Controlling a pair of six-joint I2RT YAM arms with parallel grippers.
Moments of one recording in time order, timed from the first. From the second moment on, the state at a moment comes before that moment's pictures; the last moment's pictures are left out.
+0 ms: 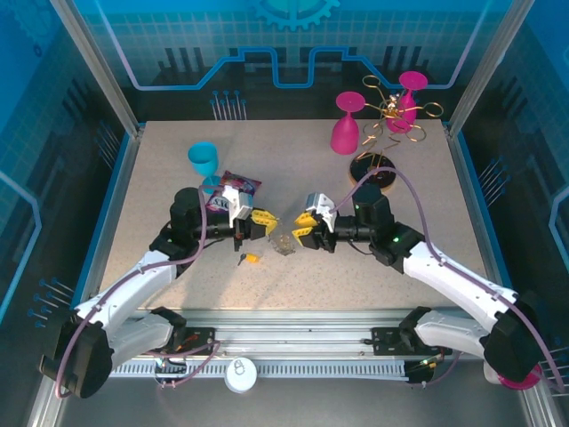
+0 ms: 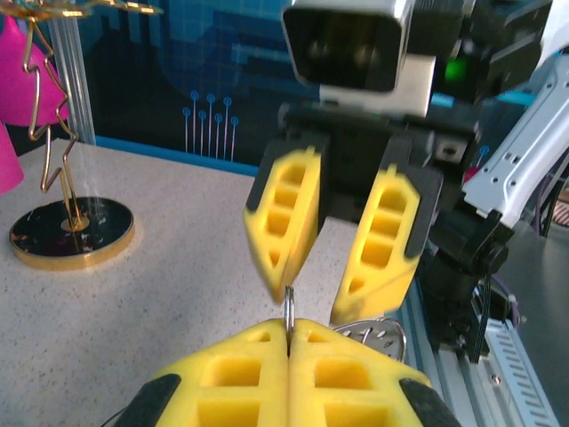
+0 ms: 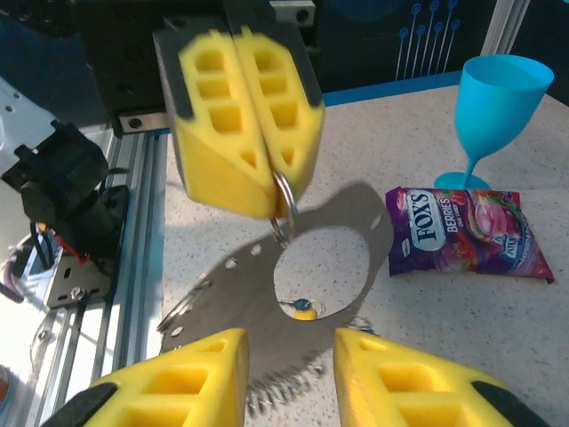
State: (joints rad) left arm -0.39 1.05 0.61 0.31 0.97 -0.02; right arm 0.64 1.12 0.76 0.00 -0.65 -0.17
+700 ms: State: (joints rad) left arm -0.39 1.03 0.60 0.38 0.98 -0.09; right arm 0.68 1.20 0.75 0.33 -0.73 -0.04
